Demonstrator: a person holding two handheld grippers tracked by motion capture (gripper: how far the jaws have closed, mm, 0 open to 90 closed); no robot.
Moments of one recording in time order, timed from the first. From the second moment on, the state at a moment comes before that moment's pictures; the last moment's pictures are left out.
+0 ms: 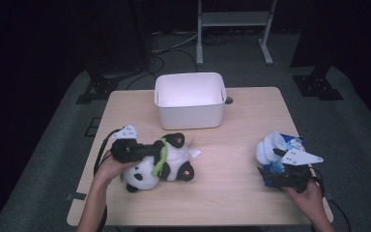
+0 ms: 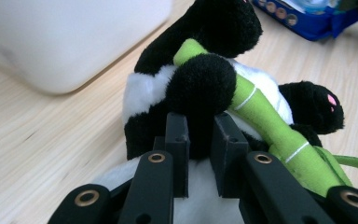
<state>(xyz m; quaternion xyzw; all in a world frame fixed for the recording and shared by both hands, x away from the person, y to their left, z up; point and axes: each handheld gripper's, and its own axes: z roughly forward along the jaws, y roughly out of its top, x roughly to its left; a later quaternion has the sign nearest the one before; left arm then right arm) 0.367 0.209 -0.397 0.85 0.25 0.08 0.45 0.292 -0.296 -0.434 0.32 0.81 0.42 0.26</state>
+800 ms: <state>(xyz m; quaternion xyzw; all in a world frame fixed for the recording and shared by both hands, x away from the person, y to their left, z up) 0.372 0.090 -0.394 0.89 0.16 0.02 0.44 0.293 -0.305 -0.434 0.32 0.81 0.43 0.26</state>
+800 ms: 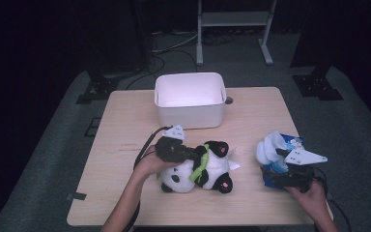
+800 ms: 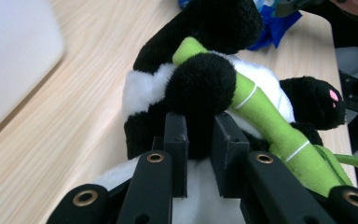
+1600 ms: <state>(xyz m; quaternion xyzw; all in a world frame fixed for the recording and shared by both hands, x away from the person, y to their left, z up) 0.367 0.085 -0.378 0.89 0.14 0.02 0.44 0.293 -0.310 -0.437 0.33 0.80 0.43 0.25</state>
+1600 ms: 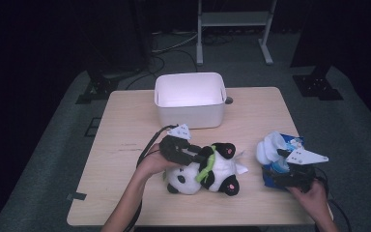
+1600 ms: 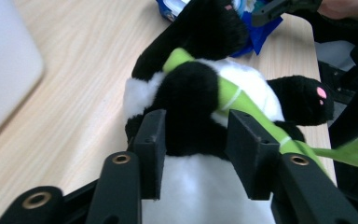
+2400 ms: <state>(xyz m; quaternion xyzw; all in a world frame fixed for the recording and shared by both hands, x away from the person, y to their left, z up) 0.347 0.166 -0.389 0.88 0.19 0.05 0.43 0.295 -0.318 -0.430 0.34 0.81 0.43 0.22</state>
